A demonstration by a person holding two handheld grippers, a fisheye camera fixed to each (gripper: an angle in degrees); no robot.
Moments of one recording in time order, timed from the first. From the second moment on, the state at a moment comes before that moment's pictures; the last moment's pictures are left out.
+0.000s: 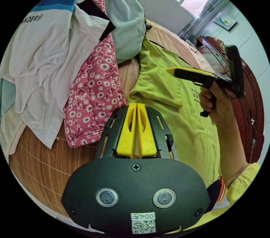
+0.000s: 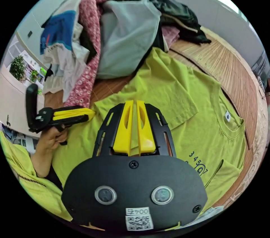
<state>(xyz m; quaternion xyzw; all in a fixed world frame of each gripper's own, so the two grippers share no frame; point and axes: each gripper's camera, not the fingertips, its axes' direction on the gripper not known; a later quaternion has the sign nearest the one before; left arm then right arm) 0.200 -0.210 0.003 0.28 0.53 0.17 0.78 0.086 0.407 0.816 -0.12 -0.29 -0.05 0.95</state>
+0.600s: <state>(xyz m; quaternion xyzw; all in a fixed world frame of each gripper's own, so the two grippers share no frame) 0.076 0.002 0.048 0.40 0.51 0.21 0.74 0.143 0.755 0.431 -0.23 -0.21 0.21 0.93</state>
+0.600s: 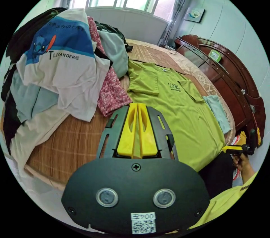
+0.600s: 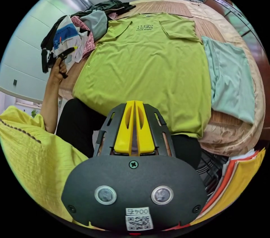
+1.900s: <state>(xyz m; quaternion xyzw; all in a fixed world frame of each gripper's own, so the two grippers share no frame) 0.087 0.256 0.232 0.33 0.45 0.24 0.80 0.221 1.009 0.151 0.02 -0.11 0.39 0.92</state>
